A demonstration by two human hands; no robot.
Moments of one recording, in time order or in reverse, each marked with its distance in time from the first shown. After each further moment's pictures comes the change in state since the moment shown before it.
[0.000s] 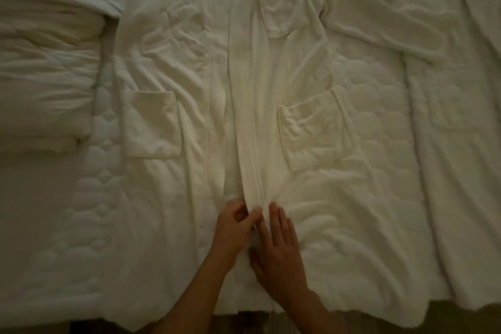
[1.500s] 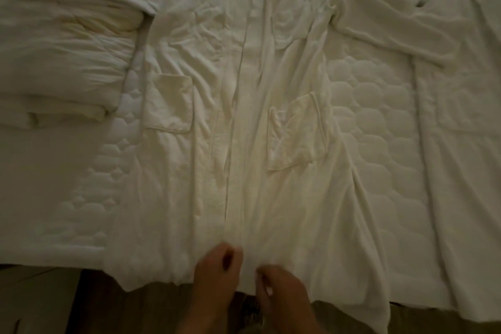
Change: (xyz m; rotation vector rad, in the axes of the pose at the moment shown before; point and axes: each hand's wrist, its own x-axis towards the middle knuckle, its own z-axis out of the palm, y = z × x) left_hand -0.115 -0.071 0.002 0.588 0.243 0.098; right_hand -0.105 0.030 -0.006 0.155 -0.091 0.027
